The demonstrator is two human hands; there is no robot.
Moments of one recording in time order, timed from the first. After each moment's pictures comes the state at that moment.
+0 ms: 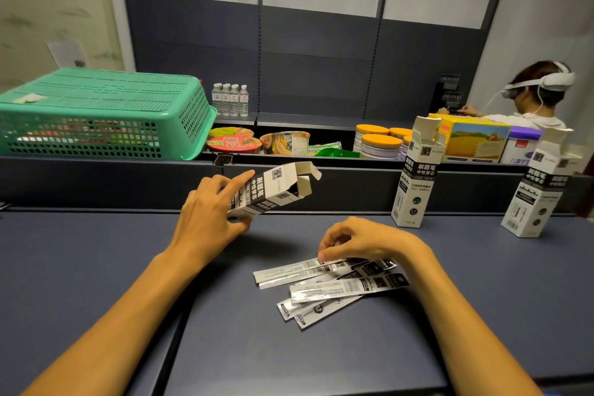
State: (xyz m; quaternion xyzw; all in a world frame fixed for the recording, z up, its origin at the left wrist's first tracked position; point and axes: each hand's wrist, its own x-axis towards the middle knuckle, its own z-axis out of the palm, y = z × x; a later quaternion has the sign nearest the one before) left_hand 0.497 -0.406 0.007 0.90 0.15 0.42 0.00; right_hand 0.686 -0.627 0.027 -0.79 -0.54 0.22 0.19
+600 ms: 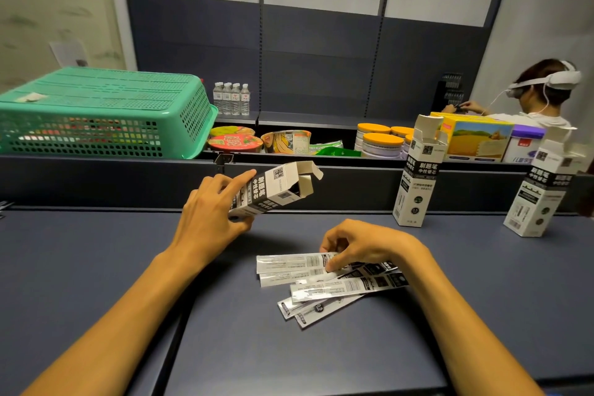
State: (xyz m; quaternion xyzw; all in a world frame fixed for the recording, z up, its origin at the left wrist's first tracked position) left_hand 0.497 -0.406 0.007 0.90 0.15 0.41 0.01; right_hand 0.680 -0.624 0.028 -0.79 -0.55 0.23 0.14
